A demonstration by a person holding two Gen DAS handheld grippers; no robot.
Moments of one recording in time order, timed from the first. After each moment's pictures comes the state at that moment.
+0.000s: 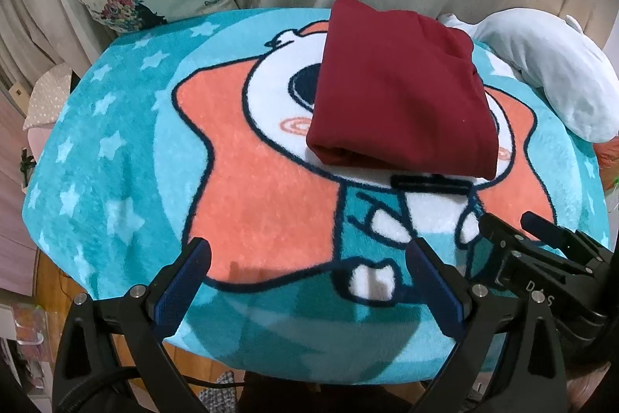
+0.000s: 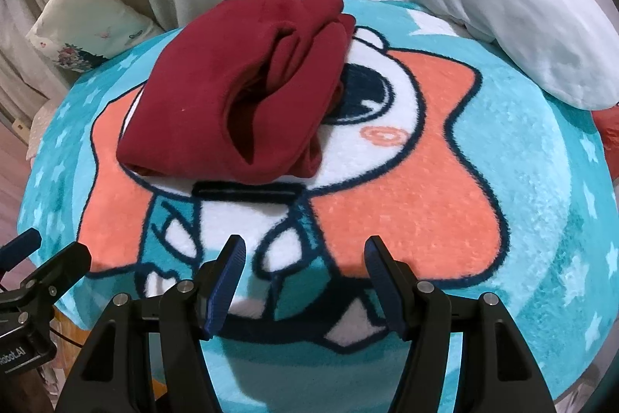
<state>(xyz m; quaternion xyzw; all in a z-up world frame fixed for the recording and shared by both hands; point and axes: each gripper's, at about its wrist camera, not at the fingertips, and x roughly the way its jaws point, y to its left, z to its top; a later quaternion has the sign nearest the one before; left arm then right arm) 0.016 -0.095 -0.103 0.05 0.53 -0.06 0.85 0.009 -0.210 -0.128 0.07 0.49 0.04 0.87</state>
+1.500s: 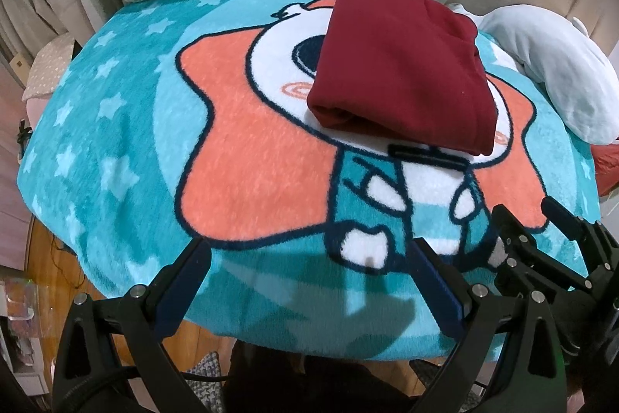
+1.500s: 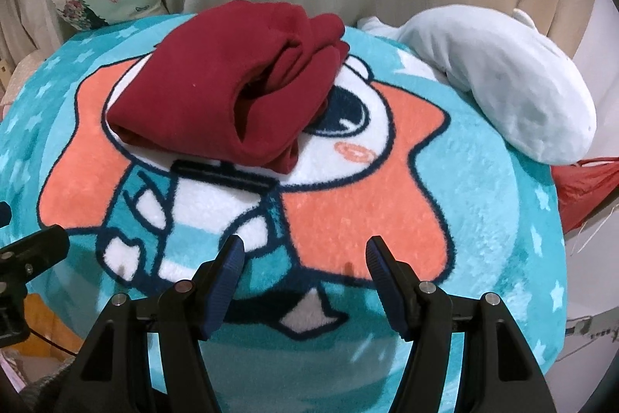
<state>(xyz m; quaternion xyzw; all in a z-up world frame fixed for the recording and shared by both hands) -0.001 -0.093 -0.108 0.01 0.56 -0.04 0.83 -0.017 -0.193 -0.119 -0.06 0.45 0.00 0.89</state>
